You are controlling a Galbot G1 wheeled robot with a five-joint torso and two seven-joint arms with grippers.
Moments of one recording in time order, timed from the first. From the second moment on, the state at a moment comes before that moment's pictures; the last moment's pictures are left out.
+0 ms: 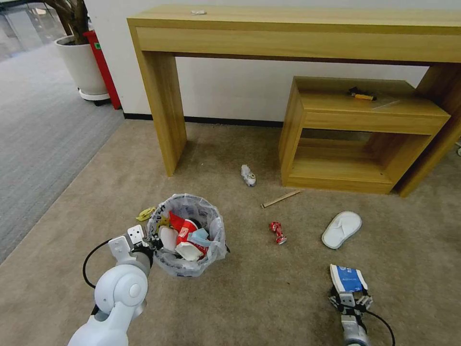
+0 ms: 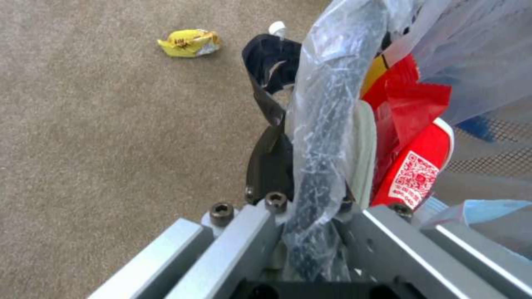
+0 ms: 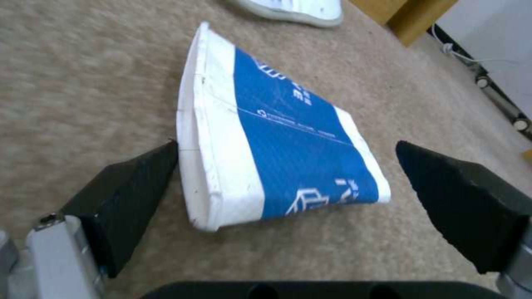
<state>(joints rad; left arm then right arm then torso) 1.30 -1.27 -0.46 -2.05 -0.86 0.62 -0.64 -1.24 1.19 0.31 0.93 -0.02 0.31 0.52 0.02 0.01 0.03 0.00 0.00</state>
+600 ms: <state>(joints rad) 1.30 -1.28 -0.46 -2.04 -0.85 0.61 -0.63 -1.22 1.19 0.34 0.89 -0.03 0.32 0.52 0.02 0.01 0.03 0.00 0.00</state>
